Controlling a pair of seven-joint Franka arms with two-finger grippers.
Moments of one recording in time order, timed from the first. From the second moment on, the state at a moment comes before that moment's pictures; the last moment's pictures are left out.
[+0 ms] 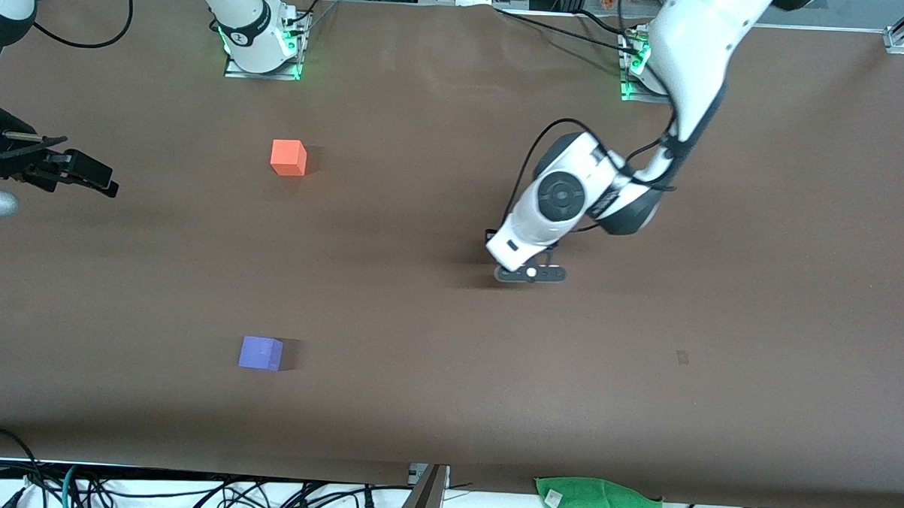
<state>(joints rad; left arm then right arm) -0.35 0.68 -0.31 -1.63 0.08 2.20 -0.67 0.03 0.12 -0.05 -1.54 0.04 1.64 0.03</state>
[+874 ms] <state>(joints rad) -0.35 0.62 -0.28 -1.53 0.13 2.05 -0.70 0.04 0.24 -0.05 -1.55 0.00 1.72 0.03</state>
